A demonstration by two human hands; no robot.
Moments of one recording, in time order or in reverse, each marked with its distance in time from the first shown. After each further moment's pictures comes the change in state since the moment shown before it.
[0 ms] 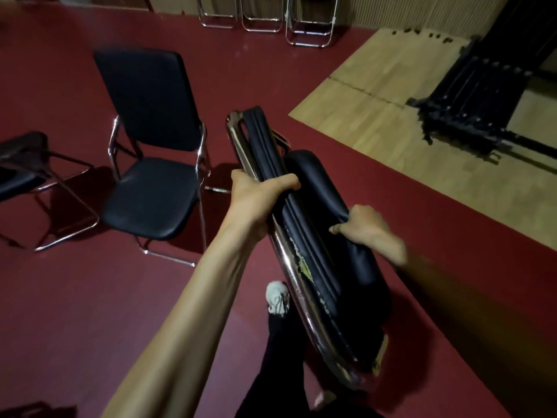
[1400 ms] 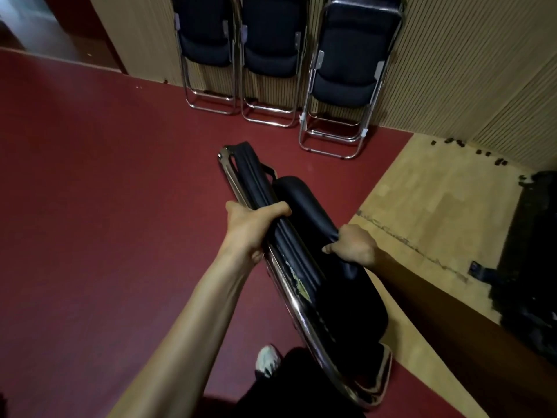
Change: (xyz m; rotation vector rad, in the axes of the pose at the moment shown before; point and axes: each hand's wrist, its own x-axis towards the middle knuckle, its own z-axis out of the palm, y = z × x) left_hand 1.111 0.451 0.152 -0.159 0.019 -0.078; right_hand 1.040 -0.470 -0.414 -0.096 -0.057 -0.038
